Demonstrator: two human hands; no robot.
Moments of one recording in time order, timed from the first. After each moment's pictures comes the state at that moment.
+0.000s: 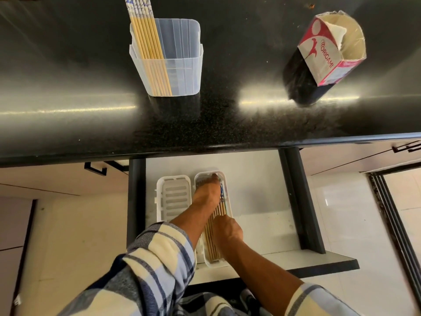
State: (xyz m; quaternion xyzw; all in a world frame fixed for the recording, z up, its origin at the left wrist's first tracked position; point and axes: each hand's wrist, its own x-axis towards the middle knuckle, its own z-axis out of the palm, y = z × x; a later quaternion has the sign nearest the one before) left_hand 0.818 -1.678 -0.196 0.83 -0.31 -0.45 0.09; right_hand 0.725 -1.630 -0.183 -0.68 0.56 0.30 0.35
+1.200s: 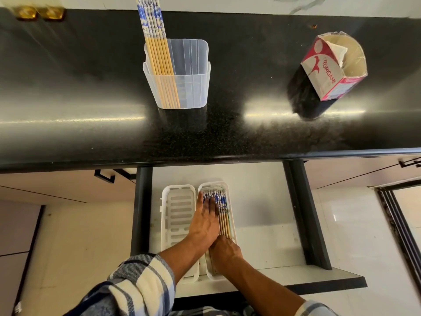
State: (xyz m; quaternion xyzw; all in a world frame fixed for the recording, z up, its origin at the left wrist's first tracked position) left_hand 0.807 -1.616 -0.231 0.67 -0.67 -0.13 -0.30; right_hand 0.713 -1.612 -0.214 -0.79 0.41 0.35 0.30
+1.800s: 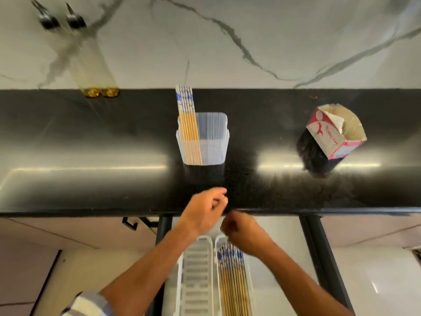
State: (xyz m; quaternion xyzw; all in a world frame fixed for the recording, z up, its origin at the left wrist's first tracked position) left_hand 0.923 -1.676 -0.069 0.76 -0.48 -0.29 0.34; right_hand 0.779 -1.736 -0.081 -0.82 0.40 0.03 0.42
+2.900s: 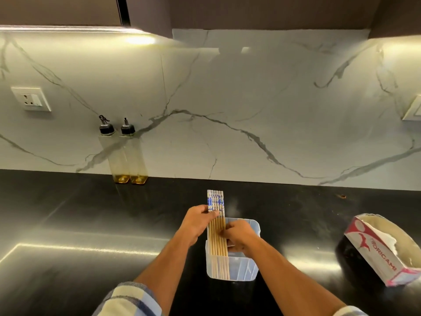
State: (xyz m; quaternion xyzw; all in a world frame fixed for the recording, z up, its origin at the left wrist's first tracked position) left_hand 1.126 -1.821 -0.002 0.76 -0.26 -0.34 0.49; right_hand 1.010 -1.904 -0.015 -0.65 0.48 -0.02 0.59
